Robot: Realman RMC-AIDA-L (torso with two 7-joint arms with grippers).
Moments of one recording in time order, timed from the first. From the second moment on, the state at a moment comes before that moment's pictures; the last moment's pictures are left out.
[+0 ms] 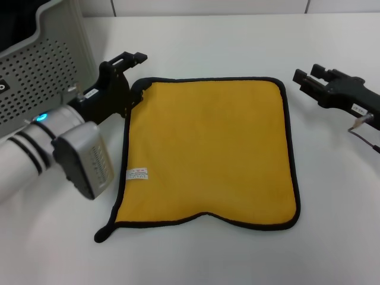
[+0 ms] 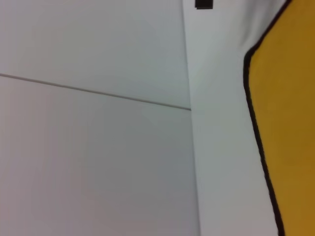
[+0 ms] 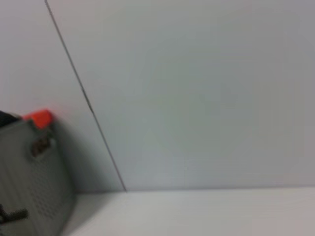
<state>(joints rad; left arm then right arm) -0.57 -2.11 1.01 0.15 1.03 1.05 0.79 0.47 2.02 -1.47 -0.39 -0.71 -0.98 1.06</state>
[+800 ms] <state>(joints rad) -0.44 -2.05 1.01 0.43 1.43 1.62 -0.88 0.44 1.93 -1.46 -0.42 -1.01 -1.73 1.09</state>
